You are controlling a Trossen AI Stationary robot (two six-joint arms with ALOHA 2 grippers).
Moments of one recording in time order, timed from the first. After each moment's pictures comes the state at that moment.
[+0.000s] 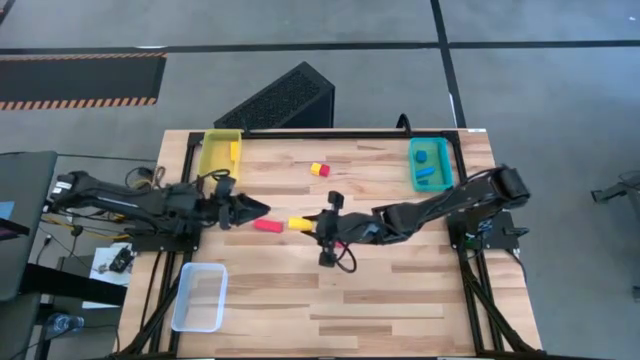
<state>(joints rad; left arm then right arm) -0.15 0.69 0.42 0.28 -0.15 -1.03 0.25 1.69 1.27 0.01 0.43 0.03</state>
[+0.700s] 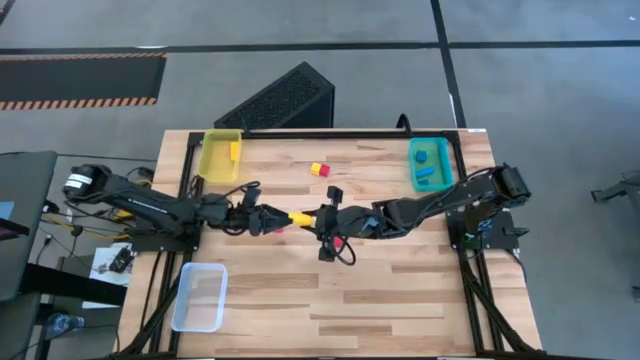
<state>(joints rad) -0.15 1.09 0.40 0.67 -0.15 -1.10 0.21 1.69 1.27 0.00 0.40 0.00</state>
